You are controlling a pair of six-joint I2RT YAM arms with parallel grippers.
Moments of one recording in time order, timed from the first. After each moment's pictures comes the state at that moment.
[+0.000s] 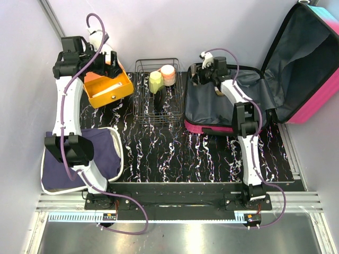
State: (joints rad) left arm 0.09 1.77 2.08 -0.89 0.52 0.28; right arm 0.19 2.59 2.26 -0.16 -0.51 -0.07
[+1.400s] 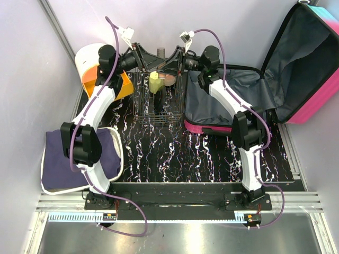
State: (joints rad) left arm -0.18 1.79 1.66 0.36 0.93 -0.76; right arm 0.42 2.18 2.01 0.63 -1.12 0.79
